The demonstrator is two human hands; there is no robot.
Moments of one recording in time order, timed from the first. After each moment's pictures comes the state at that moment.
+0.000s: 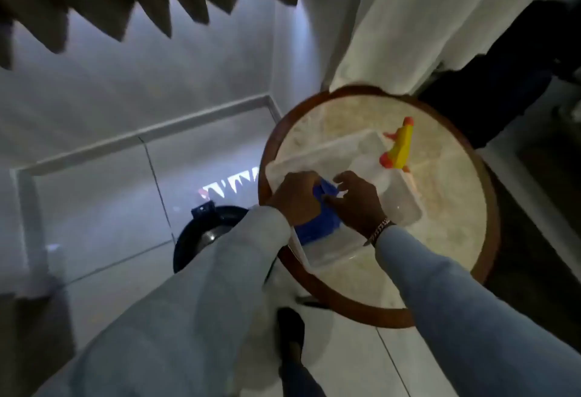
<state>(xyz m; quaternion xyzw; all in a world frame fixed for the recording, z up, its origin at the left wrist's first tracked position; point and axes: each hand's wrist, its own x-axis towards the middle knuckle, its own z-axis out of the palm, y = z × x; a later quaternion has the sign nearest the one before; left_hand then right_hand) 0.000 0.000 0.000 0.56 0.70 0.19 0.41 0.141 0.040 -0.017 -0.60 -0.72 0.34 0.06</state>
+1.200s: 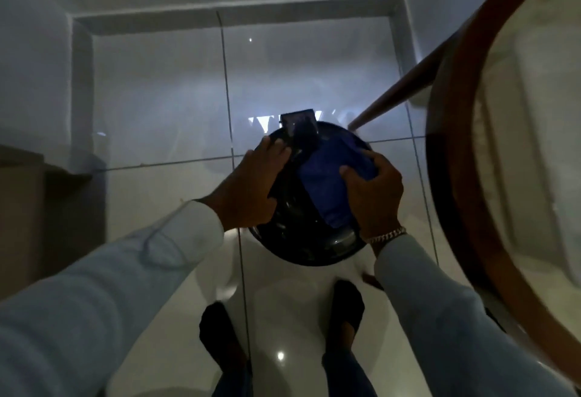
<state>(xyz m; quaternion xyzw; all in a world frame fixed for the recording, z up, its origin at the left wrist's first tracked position) -0.189 -0.211 -0.248 0.54 0.75 0.13 0.36 -0.021 -0.101 -0.251 -0.60 -0.63 0.45 0.19</state>
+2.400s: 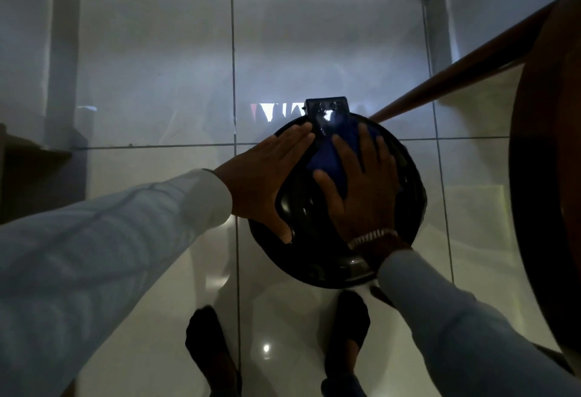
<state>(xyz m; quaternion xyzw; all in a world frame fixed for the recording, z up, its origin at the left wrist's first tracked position) -0.224 -0.200 -0.320 0.66 0.67 0.06 0.34 -0.046 -0.113 -0.332 -0.40 -0.89 0.19 0.08</state>
